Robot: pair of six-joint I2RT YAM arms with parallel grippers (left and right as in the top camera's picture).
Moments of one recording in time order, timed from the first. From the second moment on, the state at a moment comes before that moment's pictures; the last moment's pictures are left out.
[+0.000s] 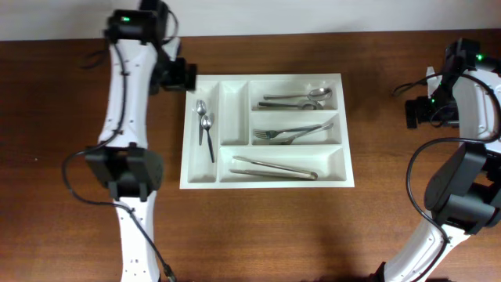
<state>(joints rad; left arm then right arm) -0.08 2.45 2.71 -1.68 0.06 -0.07 -0.35 2.09 1.86 -1.23 0.20 -0.27</state>
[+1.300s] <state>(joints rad) 0.20 1.98 1.57 -1.25 -0.02 0.20 -0.35 2.09 1.86 -1.23 0.20 -0.27</state>
